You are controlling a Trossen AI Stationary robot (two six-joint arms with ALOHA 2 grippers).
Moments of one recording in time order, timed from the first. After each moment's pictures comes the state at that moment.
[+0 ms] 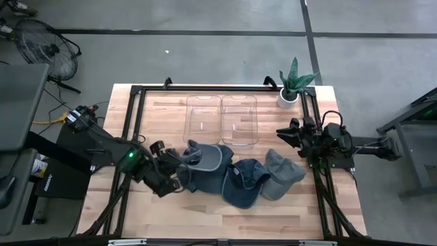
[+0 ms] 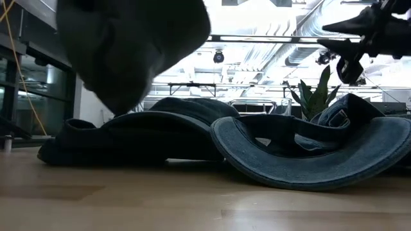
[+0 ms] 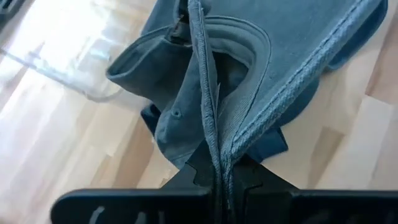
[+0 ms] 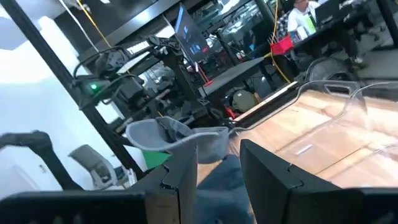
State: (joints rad) left arm -0.60 1.41 1.37 -1.22 -0.53 -0.95; right arm -0.06 0.09 0.07 0.17 0.03 0.60
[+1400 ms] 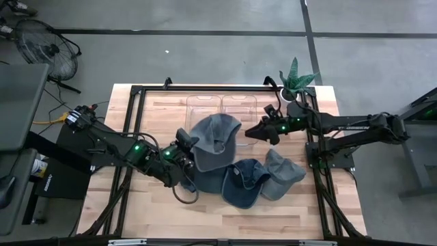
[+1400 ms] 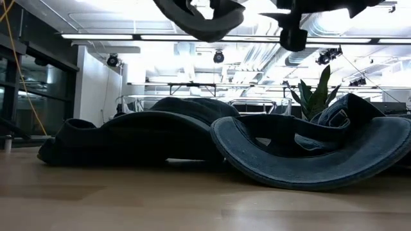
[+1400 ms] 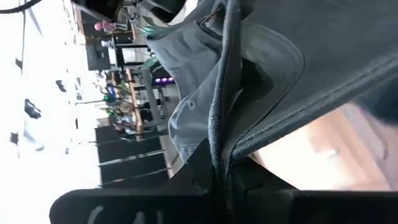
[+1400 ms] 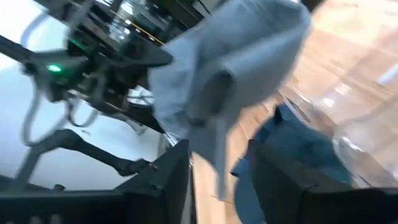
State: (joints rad) left arm -0.52 1.41 1.37 -0.82 -1.08 0.74; right arm -0.13 1.03 0.72 0.16 -0.29 0.90
